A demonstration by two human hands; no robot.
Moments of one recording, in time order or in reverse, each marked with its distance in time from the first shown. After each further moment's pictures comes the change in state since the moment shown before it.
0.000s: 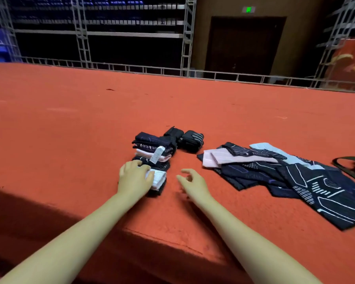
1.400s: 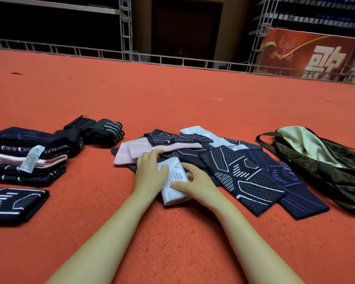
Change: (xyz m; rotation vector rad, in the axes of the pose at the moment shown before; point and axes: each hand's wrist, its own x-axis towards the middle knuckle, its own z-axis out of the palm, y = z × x) left_hand 0.027 0.263 0.151 -0.639 -0.100 0.097; right_hand -0.009 0.096 -0.224 0.006 0.034 0.034
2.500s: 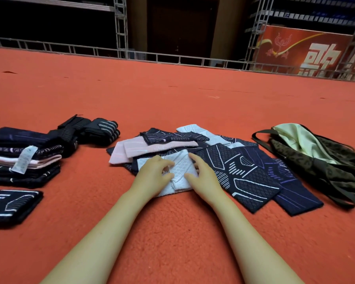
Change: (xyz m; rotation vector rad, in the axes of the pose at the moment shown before) left_hand 0.000 0.004 -0.003 0.176 -0.277 0.249; right_hand 0.012 0.021 -0.015 -0.262 0.207 -0.063
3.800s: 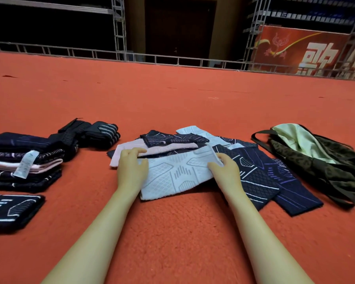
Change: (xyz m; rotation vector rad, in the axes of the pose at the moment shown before) left_hand 0.006 -0.028 -0.021 -0.168 0.383 -0.300; right_hand 0.001 -0.002 -0.040 0.234 0.297 0.193
